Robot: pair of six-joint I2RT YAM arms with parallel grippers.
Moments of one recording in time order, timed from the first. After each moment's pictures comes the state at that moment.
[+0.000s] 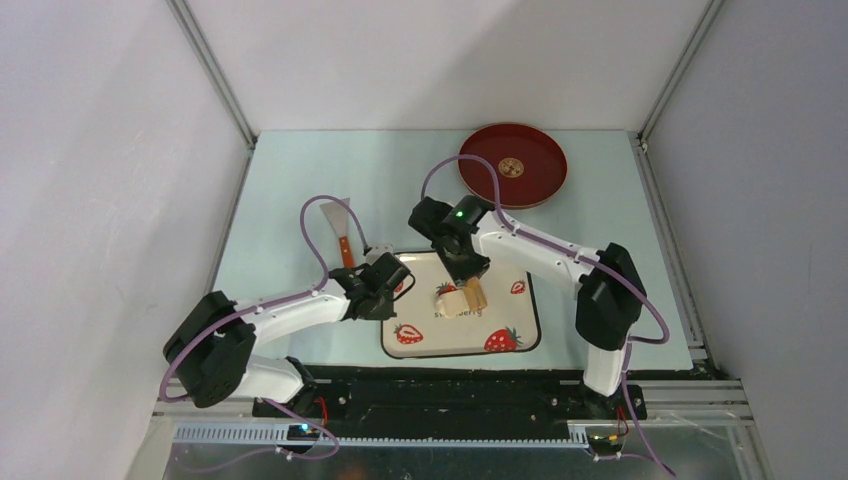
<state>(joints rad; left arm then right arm) -0.80 1.35 0.68 -0.53 -0.30 -0.73 0.93 1.84 1.63 -1.19 0.26 0.40</state>
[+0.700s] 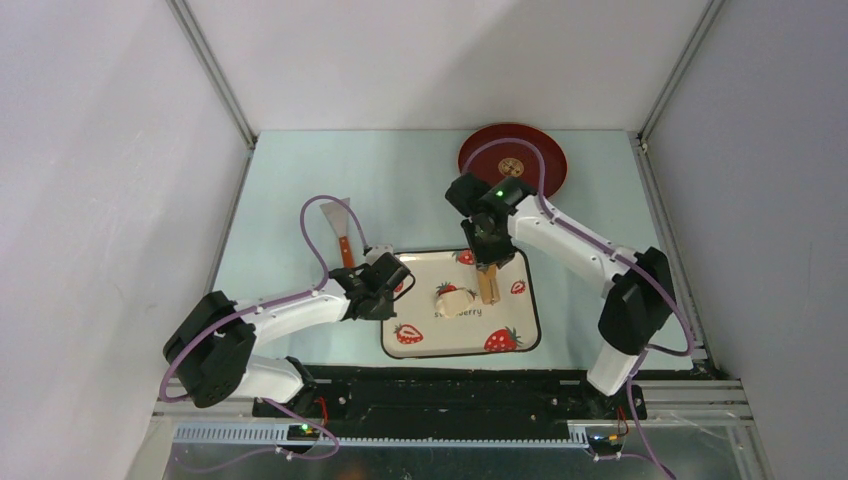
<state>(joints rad) -0.80 1.35 0.68 -0.53 -0.30 -0.73 0.77 1.74 1.58 -1.19 0.19 0.44</state>
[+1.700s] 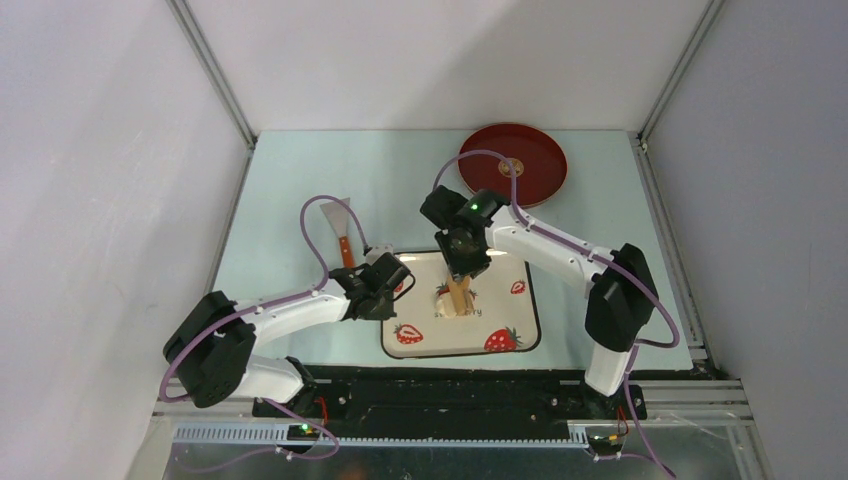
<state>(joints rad) -0.80 1.35 0.68 -0.53 -0.30 -0.73 0.86 1.80 1.60 -1.13 0.13 0.45</state>
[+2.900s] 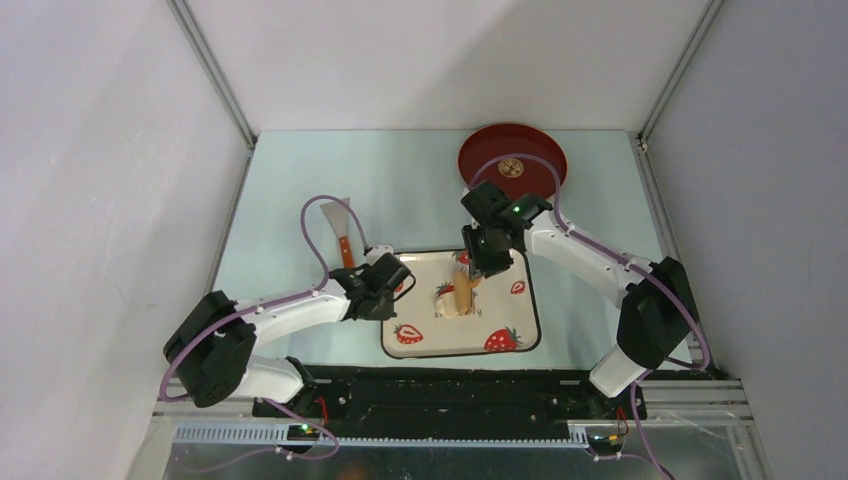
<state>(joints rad) -0.80 1.36 0.68 -0.53 -0.31 -0.73 0.71 1.62 1.35 -0.94 -0.02 0.46</state>
